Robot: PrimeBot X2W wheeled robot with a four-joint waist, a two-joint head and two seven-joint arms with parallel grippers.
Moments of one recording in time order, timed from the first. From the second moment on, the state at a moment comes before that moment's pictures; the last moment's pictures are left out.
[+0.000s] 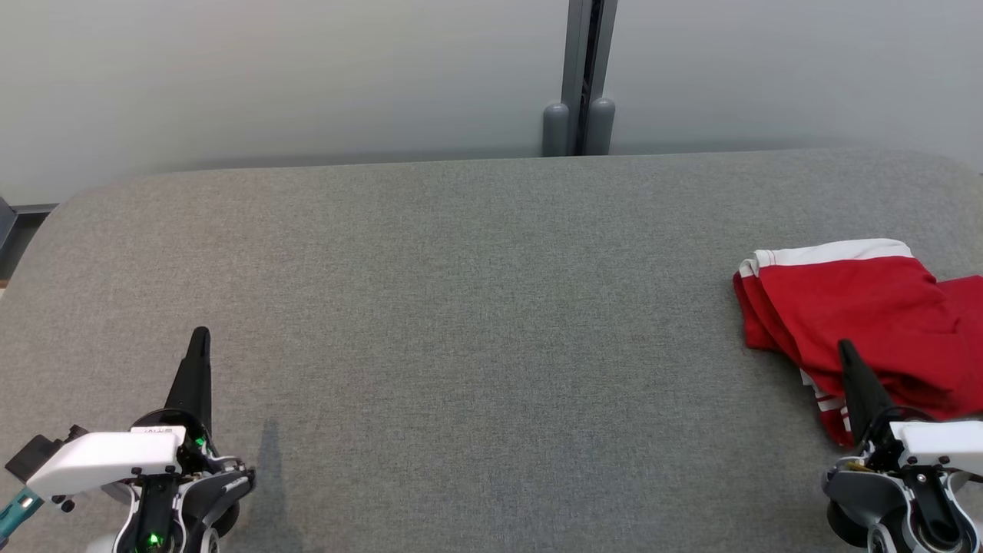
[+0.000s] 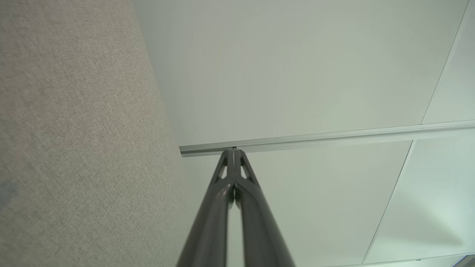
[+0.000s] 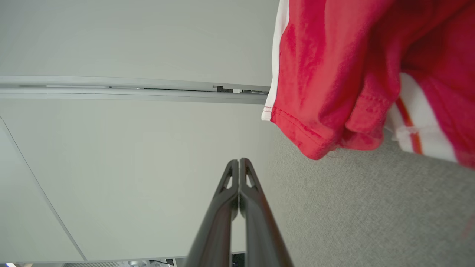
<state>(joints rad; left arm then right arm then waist) -0.13 0.05 0.11 0.19 -1.56 -0.03 0.10 -0.17 -0.06 -0.10 0.30 1.57 0.13 0.08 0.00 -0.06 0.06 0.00</state>
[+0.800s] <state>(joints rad) -0.14 0.05 0.12 0.18 -1.61 -0.03 0.11 -0.18 -0.07 -0.08 0.31 1.64 0.13 0.09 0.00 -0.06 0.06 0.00</state>
